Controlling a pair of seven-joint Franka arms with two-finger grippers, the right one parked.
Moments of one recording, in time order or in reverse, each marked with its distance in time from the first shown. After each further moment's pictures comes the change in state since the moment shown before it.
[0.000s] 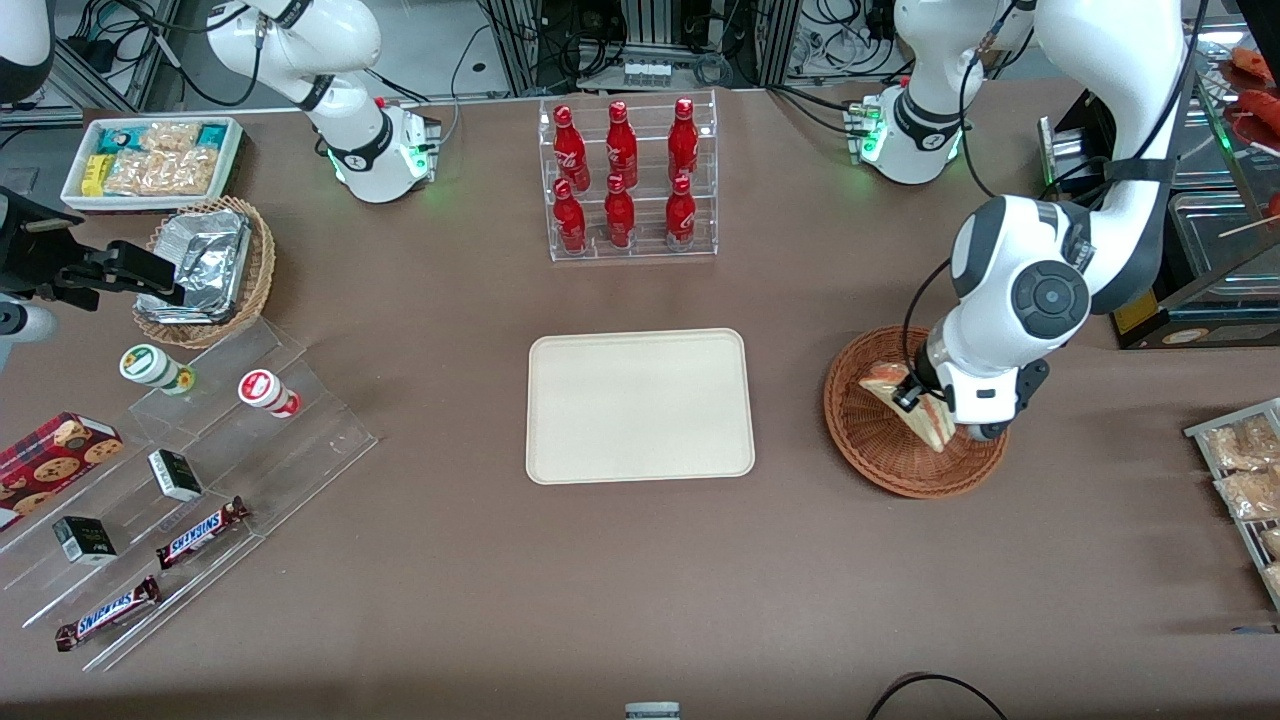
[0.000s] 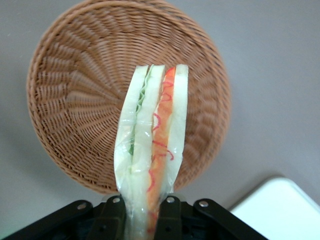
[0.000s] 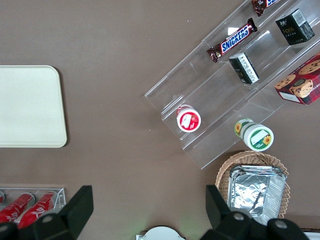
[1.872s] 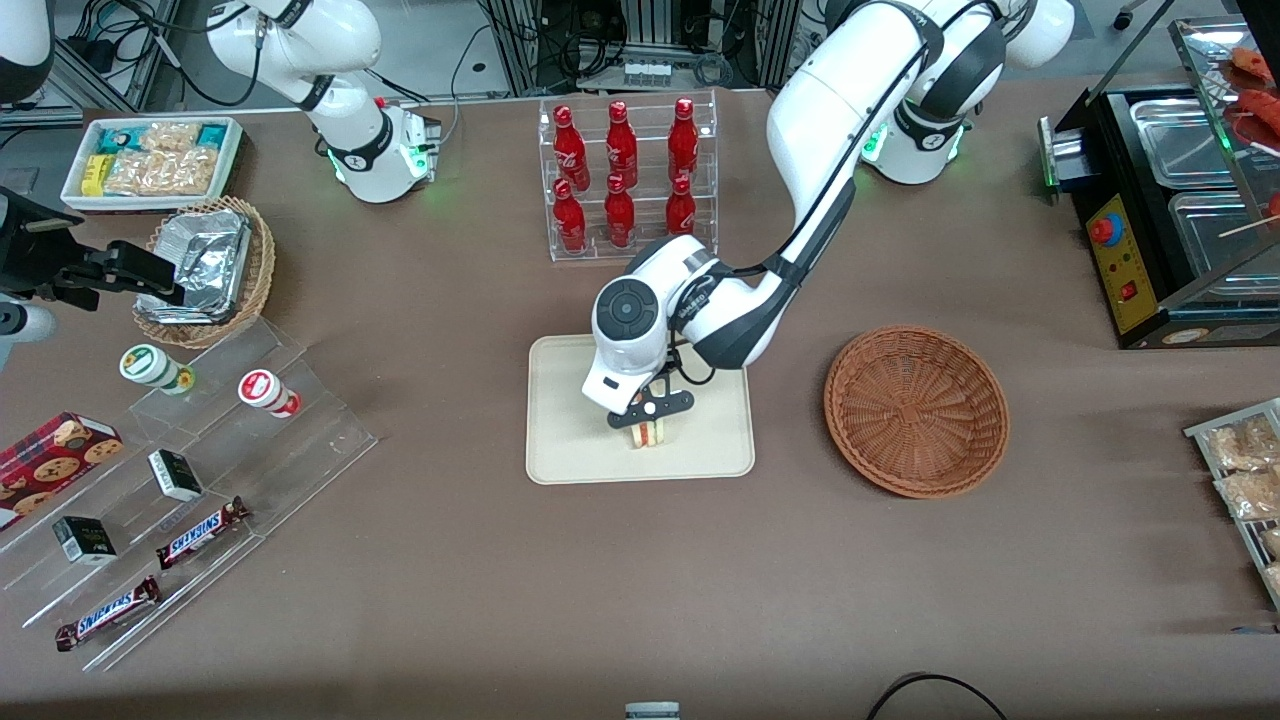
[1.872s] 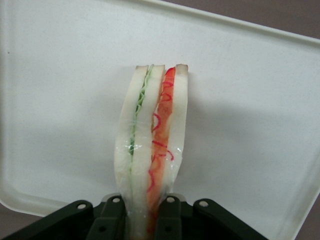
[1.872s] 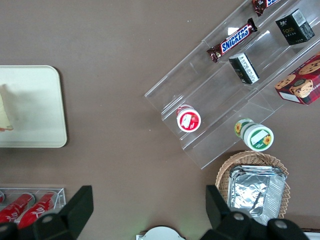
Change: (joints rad) arm -0.553 0.616 -0.006 0.668 0.041 -0.032 -0.061
